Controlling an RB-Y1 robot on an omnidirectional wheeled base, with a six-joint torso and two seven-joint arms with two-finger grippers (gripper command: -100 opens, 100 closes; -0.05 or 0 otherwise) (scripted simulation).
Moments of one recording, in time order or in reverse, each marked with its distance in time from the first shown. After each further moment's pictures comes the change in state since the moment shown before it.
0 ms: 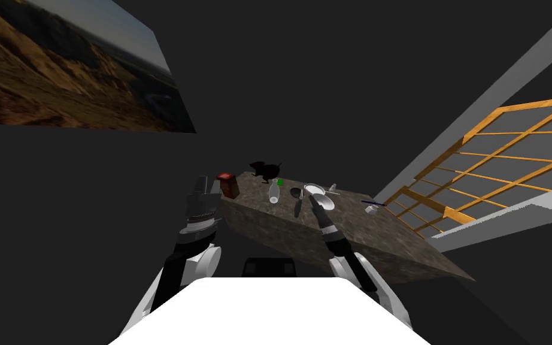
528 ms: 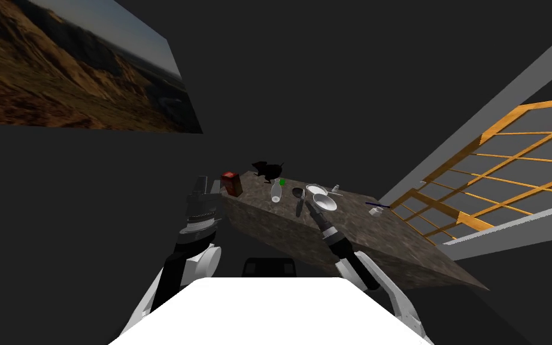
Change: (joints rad) left arm 0.000 0.000 0.000 0.000 0.000 0.000 0.000; right arm -0.011 -0.165 0.031 0.062 0.053 0.030 0.040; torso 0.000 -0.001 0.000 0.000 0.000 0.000
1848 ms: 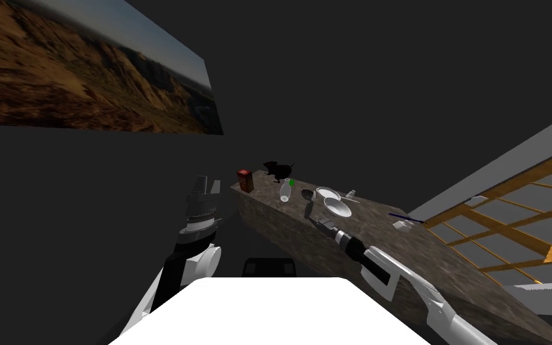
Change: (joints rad) left arm 0.000 0.000 0.000 0.000 0.000 0.000 0.000; right arm -0.036 -0.435 0.093 0.168 0.160 0.107 0.119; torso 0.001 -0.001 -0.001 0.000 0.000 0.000
